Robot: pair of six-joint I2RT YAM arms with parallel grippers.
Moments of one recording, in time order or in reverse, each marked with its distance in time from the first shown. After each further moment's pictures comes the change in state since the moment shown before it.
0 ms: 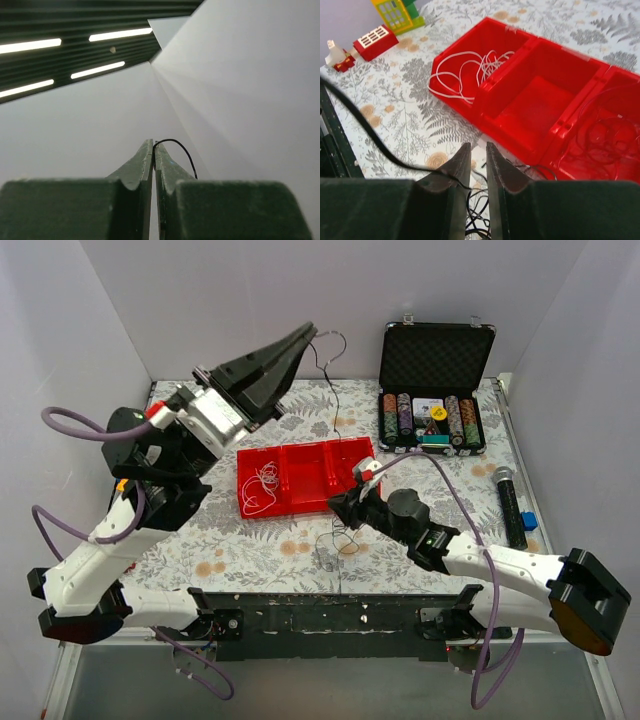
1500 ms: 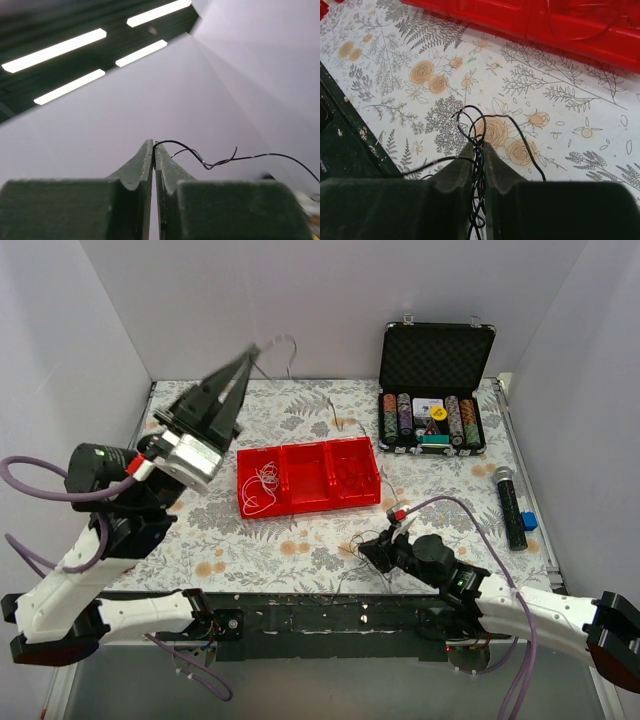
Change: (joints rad) left arm -0.002 -0.117 -0.053 0.021 -0.128 0.304; right arm 0.056 -0.375 -0.463 -0.100 0.076 0.245
